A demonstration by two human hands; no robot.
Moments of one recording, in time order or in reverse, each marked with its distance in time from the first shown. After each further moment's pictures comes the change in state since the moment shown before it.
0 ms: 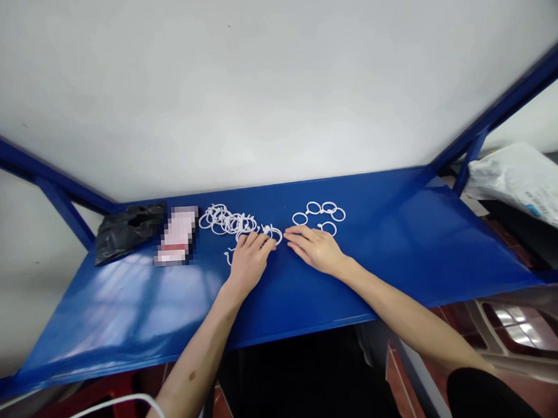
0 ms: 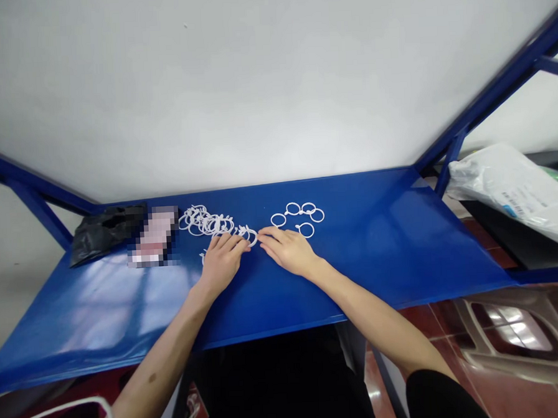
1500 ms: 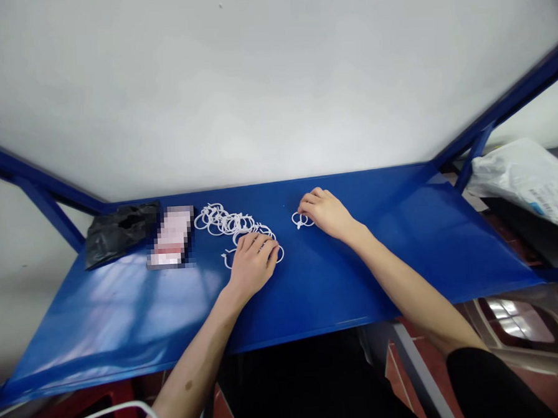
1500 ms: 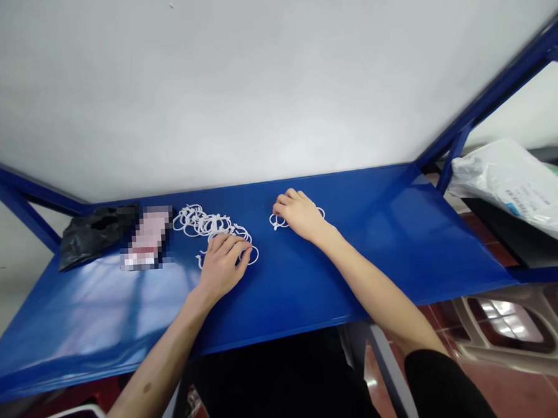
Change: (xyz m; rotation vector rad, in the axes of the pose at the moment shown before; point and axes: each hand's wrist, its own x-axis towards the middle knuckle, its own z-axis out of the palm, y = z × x) left_hand 0.004 0.011 -0.007 -0.171 0.061 -0.099; right_hand 0.048 0.065 -0.025 -0.170 -0.326 0.075
